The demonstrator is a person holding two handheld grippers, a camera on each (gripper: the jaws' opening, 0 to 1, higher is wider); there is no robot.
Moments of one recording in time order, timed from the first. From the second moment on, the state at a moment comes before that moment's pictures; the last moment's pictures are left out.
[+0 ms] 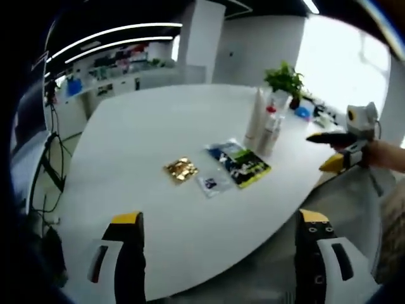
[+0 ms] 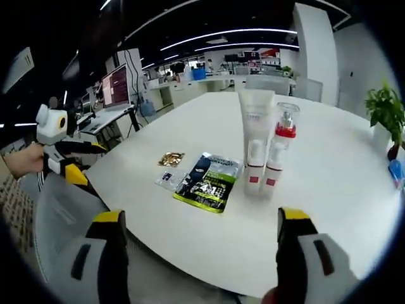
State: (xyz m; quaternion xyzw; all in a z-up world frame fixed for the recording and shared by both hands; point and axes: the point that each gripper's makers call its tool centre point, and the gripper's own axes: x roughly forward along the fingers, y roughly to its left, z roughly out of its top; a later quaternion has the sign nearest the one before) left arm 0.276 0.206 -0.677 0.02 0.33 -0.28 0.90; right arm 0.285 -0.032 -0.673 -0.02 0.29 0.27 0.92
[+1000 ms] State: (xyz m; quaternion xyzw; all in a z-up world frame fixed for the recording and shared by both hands) left arm 0.303 0.193 -0.685 0.02 0.35 -0.26 0.90; right arm 0.287 -0.038 -0.663 0.01 0.27 0.27 0.93
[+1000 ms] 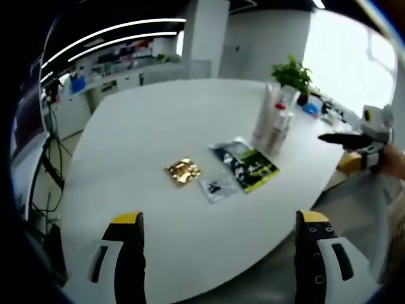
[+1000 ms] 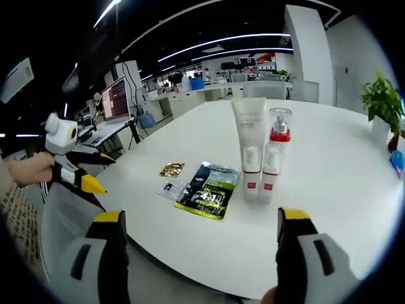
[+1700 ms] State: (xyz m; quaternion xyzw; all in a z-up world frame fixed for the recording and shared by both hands) left arm 0.359 0.167 -0.718 0.05 0.41 -0.26 0.87; right arm 0.291 -0.048 -0.666 0.00 0.26 0.25 0.93
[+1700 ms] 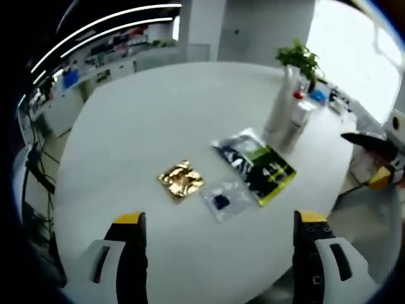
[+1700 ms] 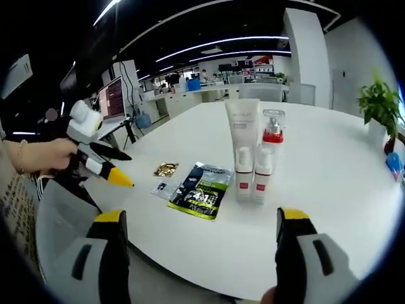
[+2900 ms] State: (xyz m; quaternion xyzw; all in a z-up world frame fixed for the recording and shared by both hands) left arm 0.438 0.178 -0.782 0.00 0.48 -0.10 0.87; right arm 0.294 -0.057 -0.673 0.02 0.28 0.22 0.94
